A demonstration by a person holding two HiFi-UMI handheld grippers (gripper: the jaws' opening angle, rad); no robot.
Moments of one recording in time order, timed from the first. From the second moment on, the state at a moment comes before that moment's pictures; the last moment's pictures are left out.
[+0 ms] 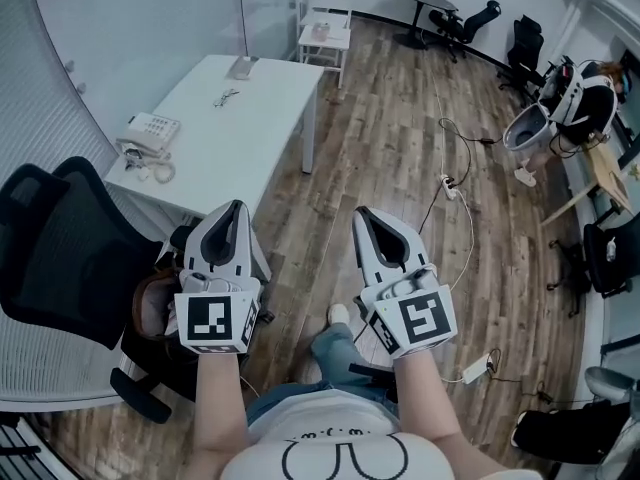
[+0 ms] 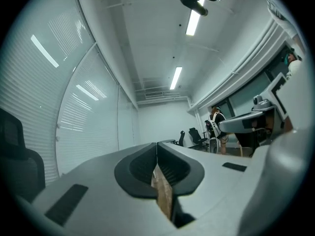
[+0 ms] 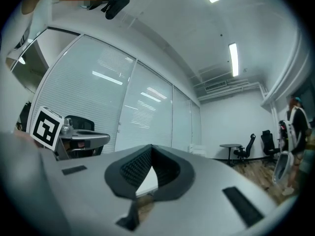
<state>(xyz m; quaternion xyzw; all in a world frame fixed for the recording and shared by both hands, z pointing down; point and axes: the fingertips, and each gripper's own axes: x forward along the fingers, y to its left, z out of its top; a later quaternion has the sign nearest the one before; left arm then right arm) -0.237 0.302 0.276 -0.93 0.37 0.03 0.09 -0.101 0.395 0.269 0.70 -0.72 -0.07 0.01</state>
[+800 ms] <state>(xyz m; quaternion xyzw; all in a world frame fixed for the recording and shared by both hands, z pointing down) -0.052 0.119 0.281 -0.89 0.45 0.00 0.07 0.103 0.197 0.275 0.63 -0.77 -0.03 -0.01</state>
